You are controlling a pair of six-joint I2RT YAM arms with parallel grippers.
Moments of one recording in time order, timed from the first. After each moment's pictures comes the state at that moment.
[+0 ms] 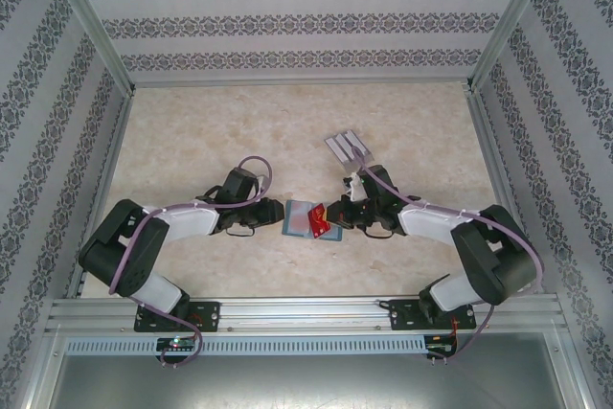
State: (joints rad) left arm -0.50 1.55 0.61 0.02 0.40 -0.71; right arm 0.49 1.48 0.56 0.06 -0.66 0.83
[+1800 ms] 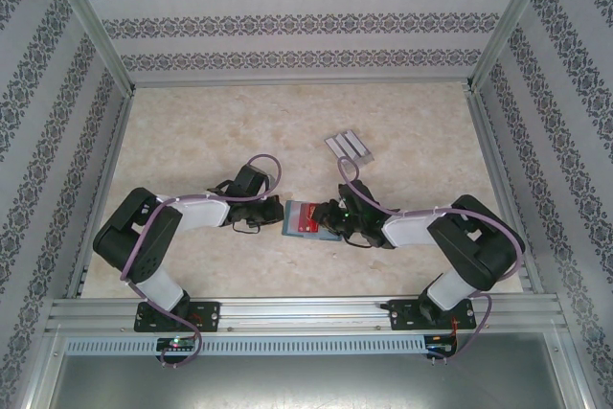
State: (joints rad) left arm -0.52 1.65 0.71 -0.06 0.34 -0.71; right arm 0.68 1.57 0.50 0.33 -0.31 1.17
